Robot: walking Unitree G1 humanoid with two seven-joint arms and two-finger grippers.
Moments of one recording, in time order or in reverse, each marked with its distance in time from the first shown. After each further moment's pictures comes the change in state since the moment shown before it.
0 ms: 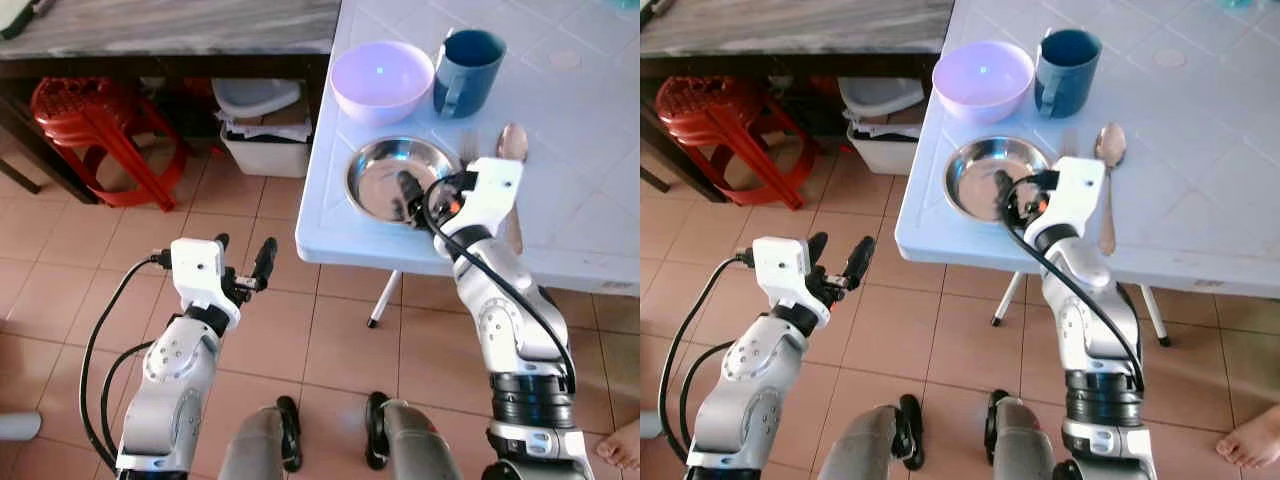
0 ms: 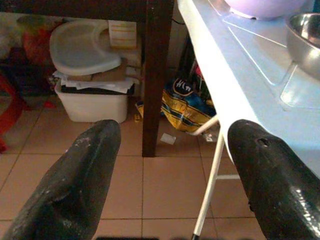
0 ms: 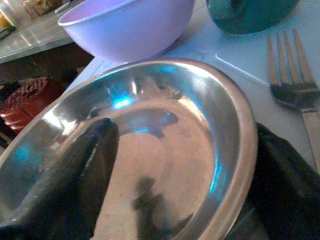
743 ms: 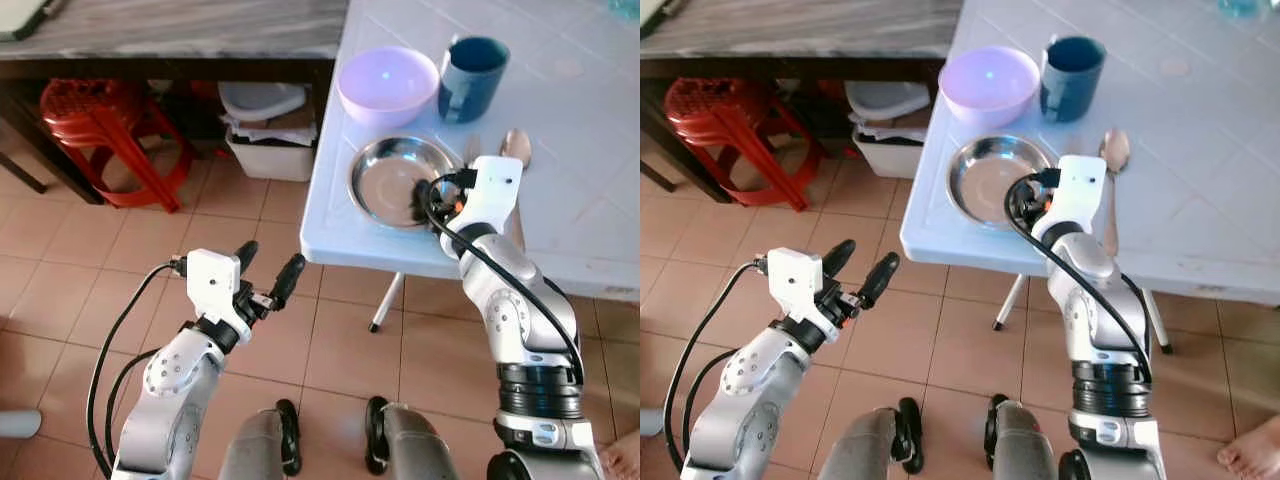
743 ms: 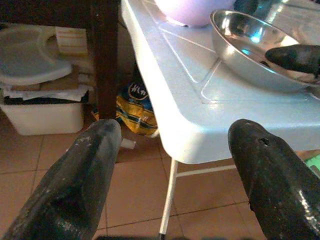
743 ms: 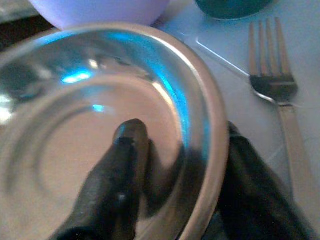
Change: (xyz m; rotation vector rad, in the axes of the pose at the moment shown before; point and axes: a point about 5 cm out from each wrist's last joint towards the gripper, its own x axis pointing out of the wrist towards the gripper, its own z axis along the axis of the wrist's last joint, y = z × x) left arm -0.012 -0.018 -0.001 -0.023 -0.011 -0.237; right arm 0.002 -0.016 0.001 -0.067 0.104 -0.131
